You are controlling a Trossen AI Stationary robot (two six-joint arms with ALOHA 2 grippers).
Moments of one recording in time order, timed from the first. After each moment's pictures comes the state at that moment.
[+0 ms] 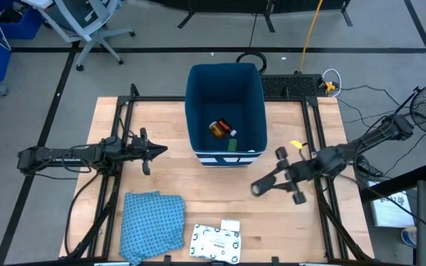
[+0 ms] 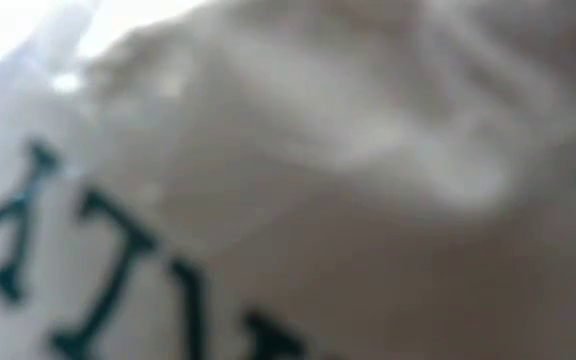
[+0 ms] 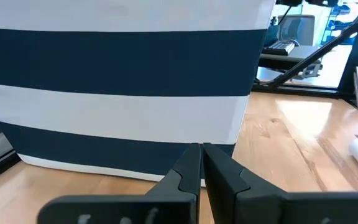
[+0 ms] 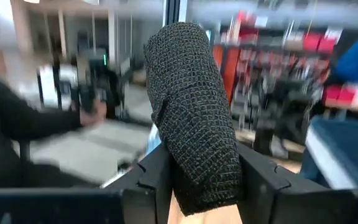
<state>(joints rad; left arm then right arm) 0.11 0.32 0.01 0.24 -0.05 -0.03 0.43 0.77 0.46 0.36 0.12 -0.07</state>
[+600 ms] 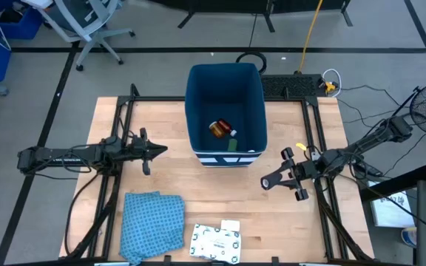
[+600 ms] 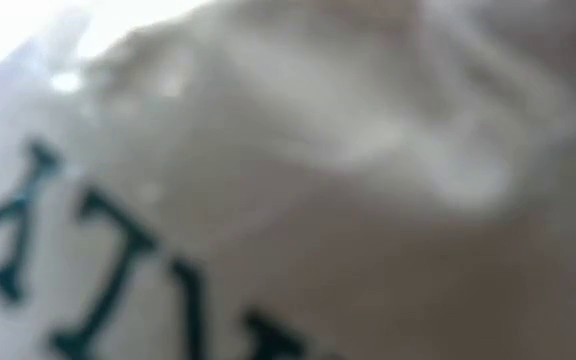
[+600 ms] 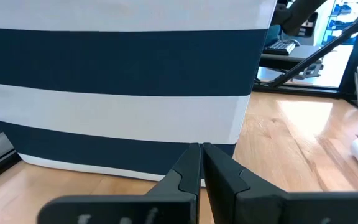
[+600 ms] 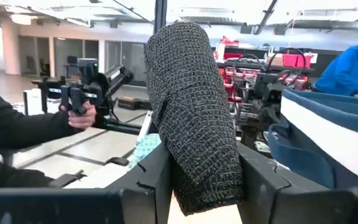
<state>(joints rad) 0.11 0.32 0.01 0.24 -0.05 -0.04 0.43 0.59 0.09 0.67 0.16 -0.10</state>
